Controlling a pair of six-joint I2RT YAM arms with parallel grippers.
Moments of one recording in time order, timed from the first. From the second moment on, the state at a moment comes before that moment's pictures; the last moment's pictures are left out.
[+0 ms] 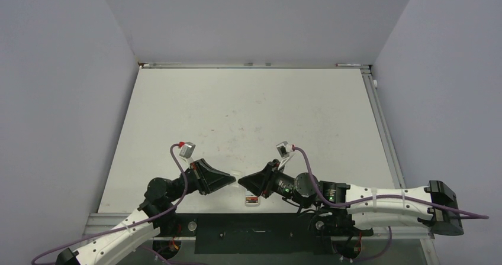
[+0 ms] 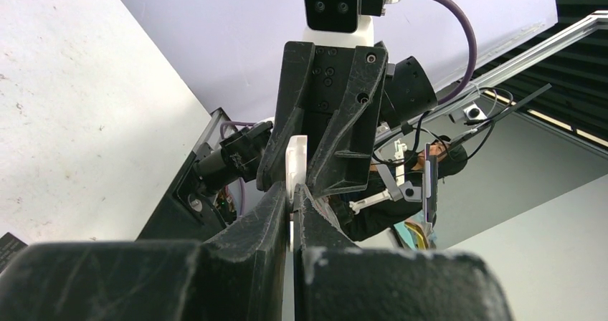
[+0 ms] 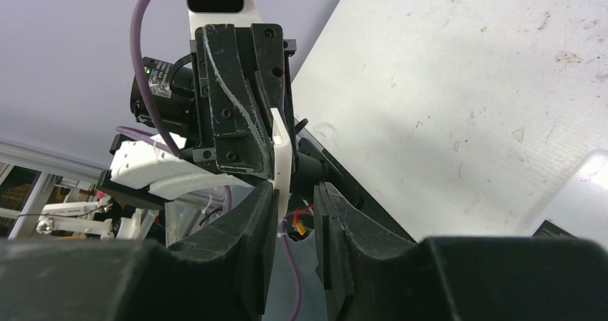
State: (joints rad) left arm -0.78 0.33 0.02 0.63 0.42 -1.27; right arm 1.39 0.89 0.50 0.29 0.31 0.93
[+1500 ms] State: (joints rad) left arm -0.77 0.32 0.02 0.55 0.40 -1.25; right arm 1.40 1.01 0.62 0.14 0.48 0.84
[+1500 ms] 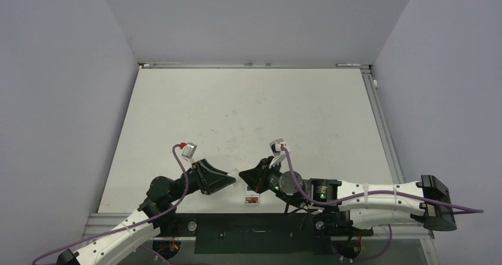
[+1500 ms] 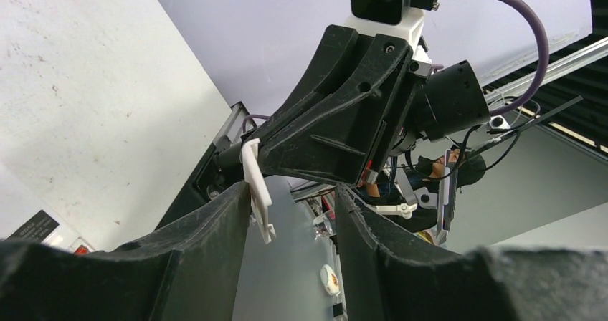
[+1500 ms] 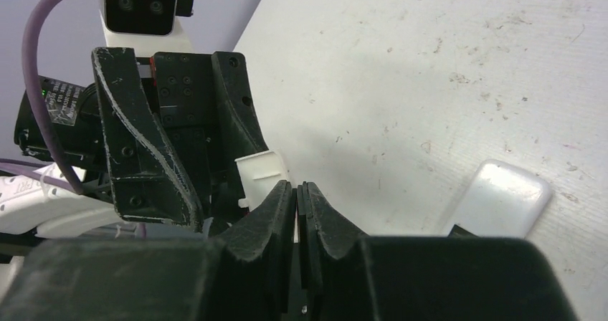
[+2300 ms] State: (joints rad) left arm -0.77 0.41 0.02 0.49 0.41 -1.22; right arm 1.43 1.04 0.64 0.09 0.53 0.78
